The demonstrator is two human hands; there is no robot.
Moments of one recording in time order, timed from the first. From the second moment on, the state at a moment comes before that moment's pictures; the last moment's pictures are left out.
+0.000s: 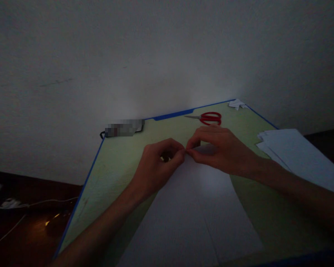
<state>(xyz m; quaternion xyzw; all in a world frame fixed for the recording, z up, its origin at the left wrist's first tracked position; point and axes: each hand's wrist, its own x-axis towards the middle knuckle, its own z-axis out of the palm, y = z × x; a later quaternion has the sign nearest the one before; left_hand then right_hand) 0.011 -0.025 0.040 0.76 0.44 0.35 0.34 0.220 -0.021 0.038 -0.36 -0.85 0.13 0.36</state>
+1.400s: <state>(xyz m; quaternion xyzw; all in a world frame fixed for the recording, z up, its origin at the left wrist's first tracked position) 0.010 -0.018 0.027 0.76 0.44 0.33 0.35 0.224 -0.015 0.035 -0.40 -0.83 0.21 0.33</state>
